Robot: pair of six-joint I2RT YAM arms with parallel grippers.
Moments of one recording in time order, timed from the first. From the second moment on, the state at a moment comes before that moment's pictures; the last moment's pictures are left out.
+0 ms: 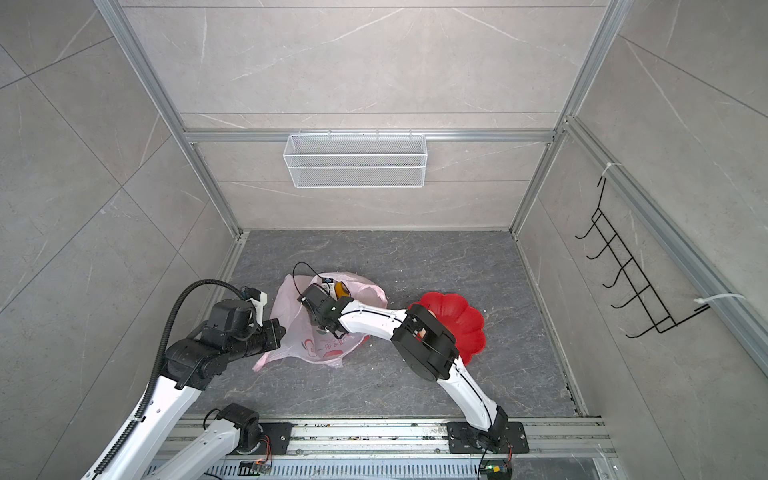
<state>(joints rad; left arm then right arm) -0.37 0.78 0.88 -0.96 0.09 -0.53 1.00 2.27 1.74 -0.39 0.31 0.74</state>
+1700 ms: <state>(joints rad) -0.37 0.90 0.88 -0.81 0.12 -0.54 0.99 1.33 1.35 -0.69 0.34 0.52</state>
